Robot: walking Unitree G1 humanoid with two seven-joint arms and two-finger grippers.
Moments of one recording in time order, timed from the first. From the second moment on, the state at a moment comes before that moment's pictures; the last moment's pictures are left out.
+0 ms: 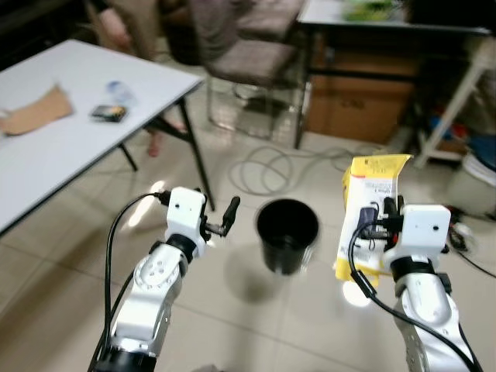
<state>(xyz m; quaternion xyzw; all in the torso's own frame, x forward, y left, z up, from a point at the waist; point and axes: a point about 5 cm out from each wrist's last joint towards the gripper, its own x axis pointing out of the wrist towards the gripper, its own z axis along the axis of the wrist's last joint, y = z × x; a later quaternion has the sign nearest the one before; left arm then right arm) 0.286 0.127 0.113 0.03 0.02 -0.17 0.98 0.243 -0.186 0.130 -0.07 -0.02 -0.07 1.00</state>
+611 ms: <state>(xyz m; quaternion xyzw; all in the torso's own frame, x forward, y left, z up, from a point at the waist) 0.288 0.131 0.114 0.02 0.02 -0.17 0.99 0.246 -0.183 0.131 -0.06 -0.03 -0.07 1.00</state>
